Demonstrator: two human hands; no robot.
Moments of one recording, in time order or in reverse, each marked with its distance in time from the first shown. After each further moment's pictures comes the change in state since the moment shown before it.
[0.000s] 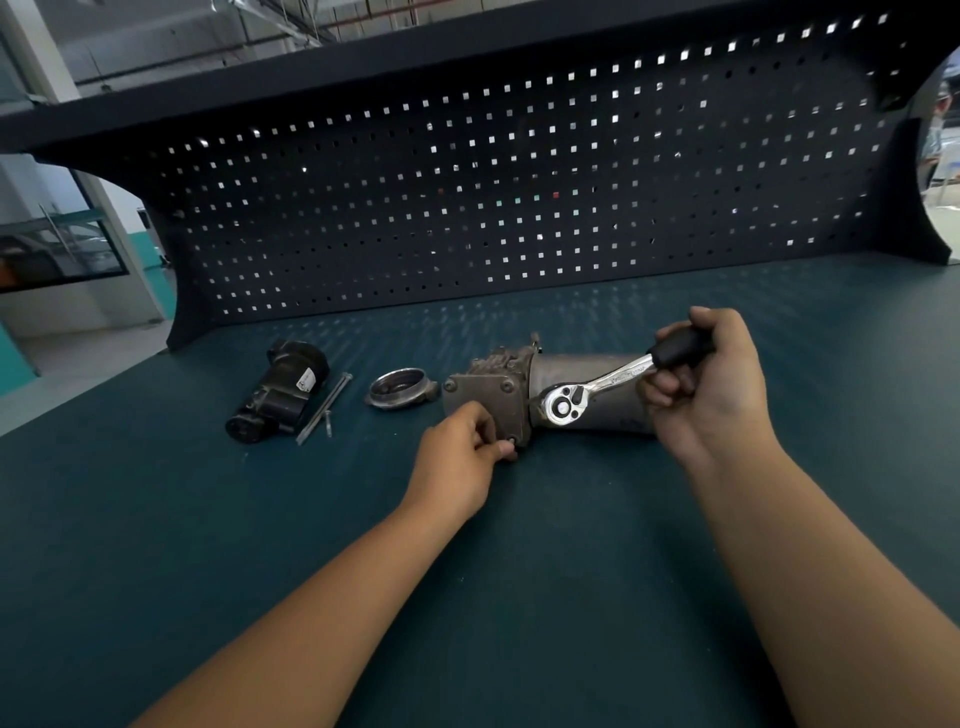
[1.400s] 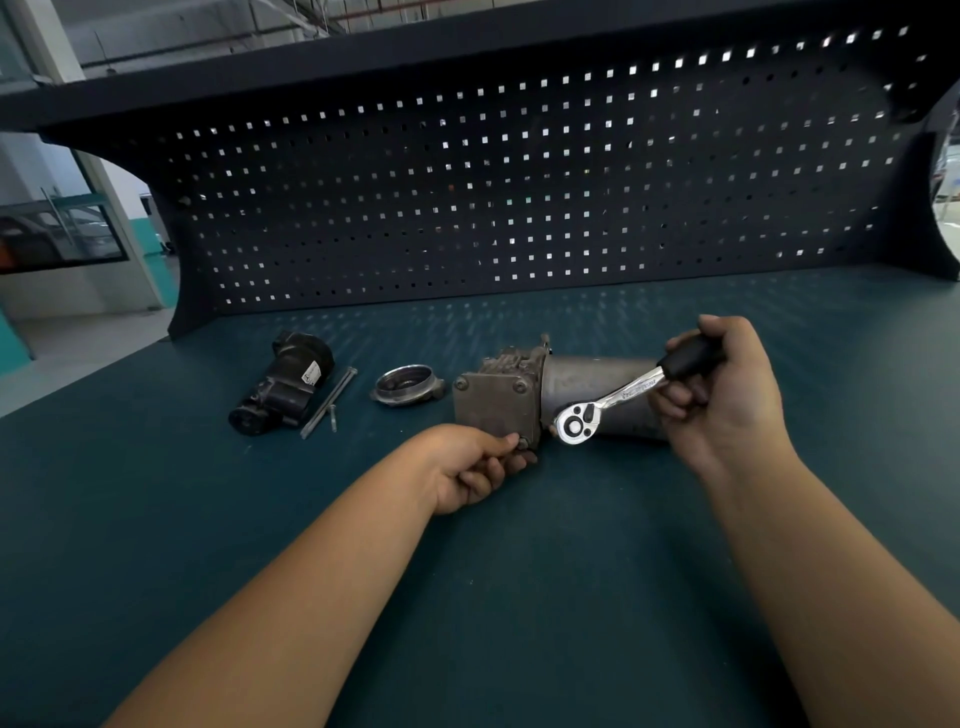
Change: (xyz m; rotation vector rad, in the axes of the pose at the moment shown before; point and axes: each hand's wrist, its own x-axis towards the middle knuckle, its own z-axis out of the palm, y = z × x) left_hand 0.024 0.007 -0.016 -0.761 -0.574 -0.763; right_hand 0.001 0.004 0.000 -0.077 -0.034 -0.006
